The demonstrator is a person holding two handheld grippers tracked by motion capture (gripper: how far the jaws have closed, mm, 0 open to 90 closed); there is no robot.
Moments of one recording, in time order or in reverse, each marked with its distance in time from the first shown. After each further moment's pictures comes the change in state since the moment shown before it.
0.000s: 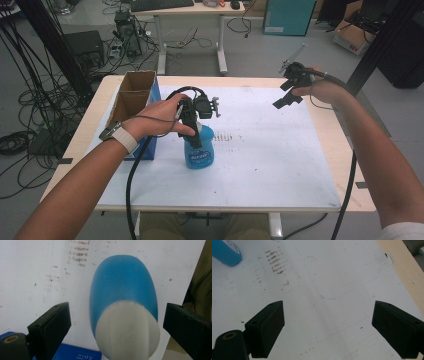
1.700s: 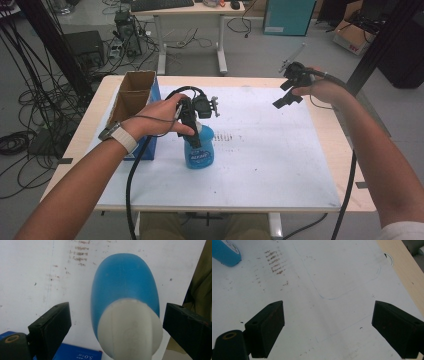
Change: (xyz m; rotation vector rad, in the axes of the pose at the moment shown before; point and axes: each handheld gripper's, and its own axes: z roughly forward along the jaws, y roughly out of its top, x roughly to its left) left arm 0.001 -0.002 0.000 -0.003 -0.002 -0.003; right arm -0.001 0.000 0.000 0.000 -0.002 0.003
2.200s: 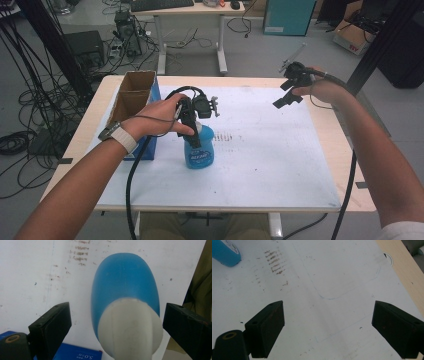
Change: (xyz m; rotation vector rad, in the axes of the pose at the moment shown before) left arm 0.000 0.000 0.000 0.000 0.000 -0.001; right arm 0.000 0.000 0.000 -0.003 0.000 0.001
